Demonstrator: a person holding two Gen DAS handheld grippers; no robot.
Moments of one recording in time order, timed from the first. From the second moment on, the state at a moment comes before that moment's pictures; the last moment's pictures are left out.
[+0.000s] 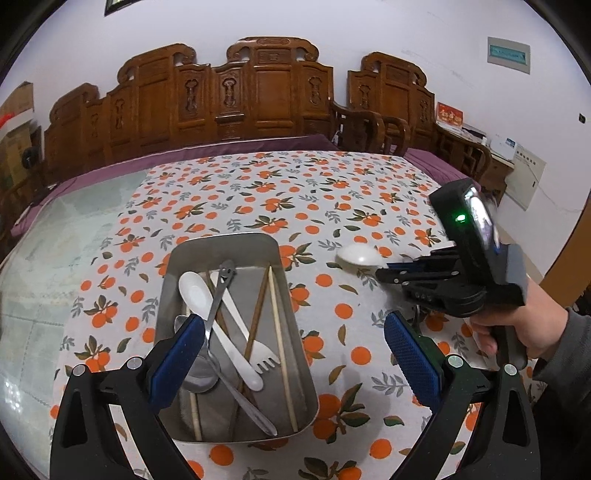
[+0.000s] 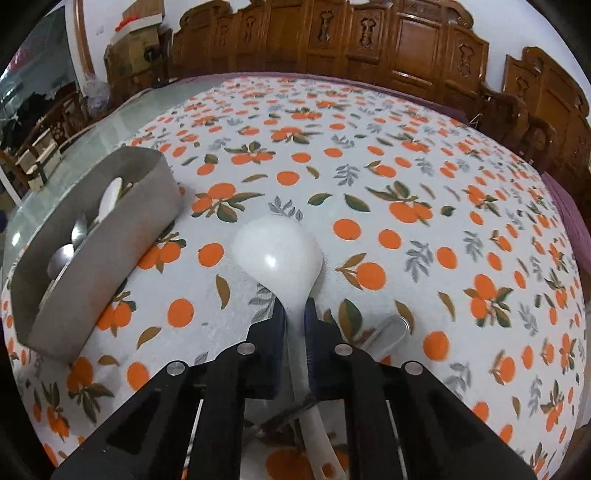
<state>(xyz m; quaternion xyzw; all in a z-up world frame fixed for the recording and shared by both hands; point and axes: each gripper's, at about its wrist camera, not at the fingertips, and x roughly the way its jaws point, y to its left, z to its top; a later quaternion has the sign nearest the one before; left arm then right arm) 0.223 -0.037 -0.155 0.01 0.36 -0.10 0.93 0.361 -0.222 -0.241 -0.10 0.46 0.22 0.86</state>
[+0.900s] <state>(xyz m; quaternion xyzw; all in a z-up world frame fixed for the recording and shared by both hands) 0.203 -0.085 -0.158 0.05 0.36 -0.14 0.92 0.312 -0.304 -0.149 -0.03 0.38 0.17 0.91</state>
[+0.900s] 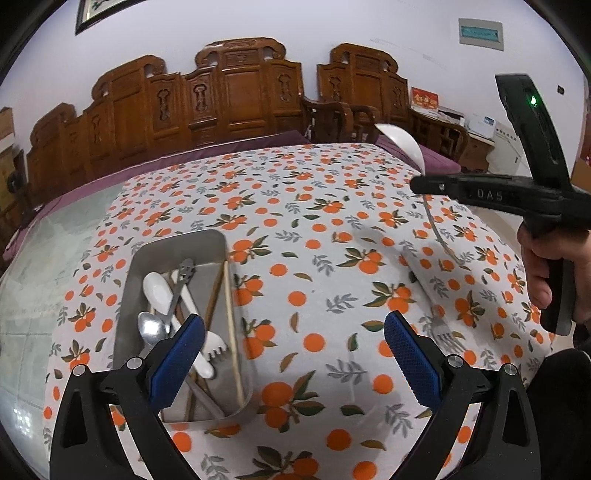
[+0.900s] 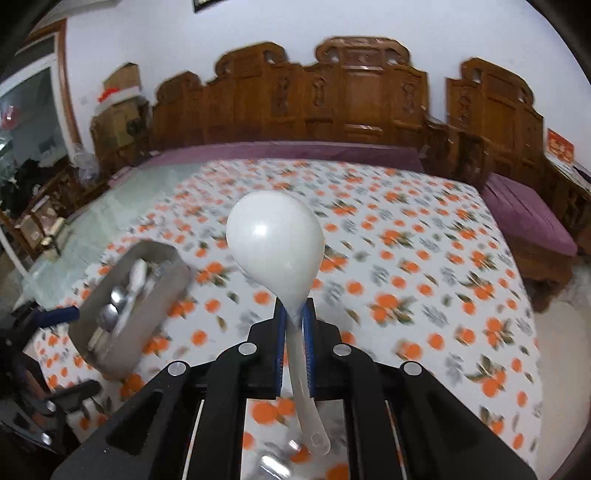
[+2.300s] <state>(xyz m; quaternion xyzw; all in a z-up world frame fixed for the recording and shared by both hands) 0.266 -0.250 -0.238 0.12 0.49 -0.19 0.84 0.255 -0.400 -0.181 -0.01 0.42 0.10 0.90</state>
